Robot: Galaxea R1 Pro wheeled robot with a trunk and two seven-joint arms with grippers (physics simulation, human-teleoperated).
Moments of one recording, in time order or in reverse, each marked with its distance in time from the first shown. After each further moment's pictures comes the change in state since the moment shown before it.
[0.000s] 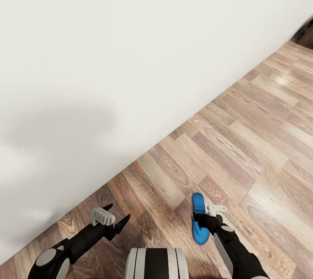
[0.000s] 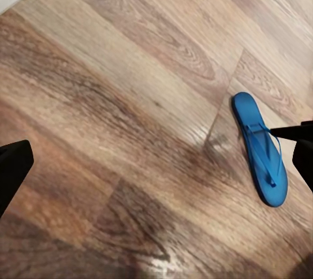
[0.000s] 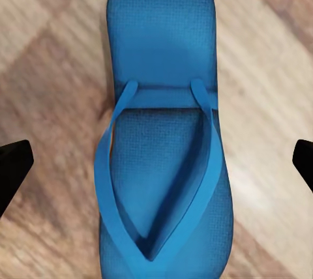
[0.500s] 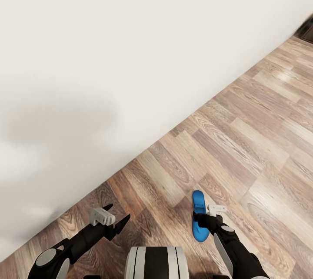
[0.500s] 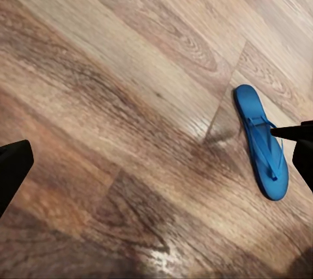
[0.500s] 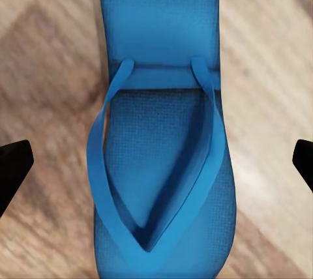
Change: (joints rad) left arm 0.000 0.000 0.000 0.000 0.000 0.000 0.000; right arm 0.000 0.000 0.000 0.000 0.000 0.000 0.000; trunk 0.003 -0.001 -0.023
